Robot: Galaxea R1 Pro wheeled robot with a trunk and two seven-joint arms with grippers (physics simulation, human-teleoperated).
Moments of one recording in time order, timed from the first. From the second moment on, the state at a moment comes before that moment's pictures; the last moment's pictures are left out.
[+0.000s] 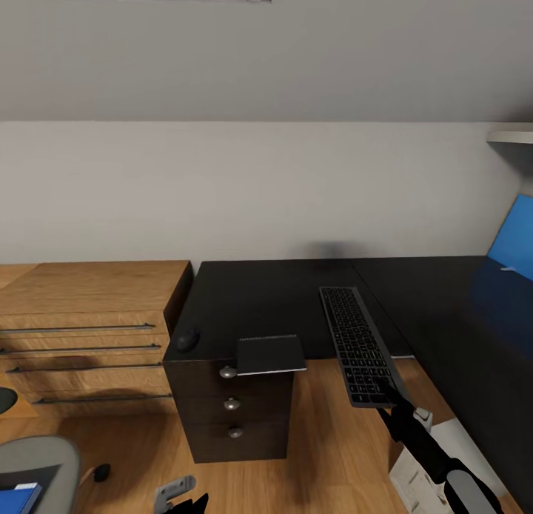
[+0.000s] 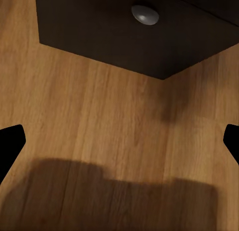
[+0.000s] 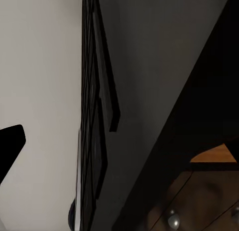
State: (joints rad) left arm -0.16 -0.15 0.40 -0.70 -0.05 0.15 -0.27; right arm -0.31 -0.17 -0.23 -0.72 -1.18 0.44 0.65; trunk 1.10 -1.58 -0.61
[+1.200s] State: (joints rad) left arm -0.16 -0.15 0.39 -0.70 -0.05 0.15 -0.27; right arm -0.31 -0.18 -0.23 -0.70 -1.18 0.44 0.65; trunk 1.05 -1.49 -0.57
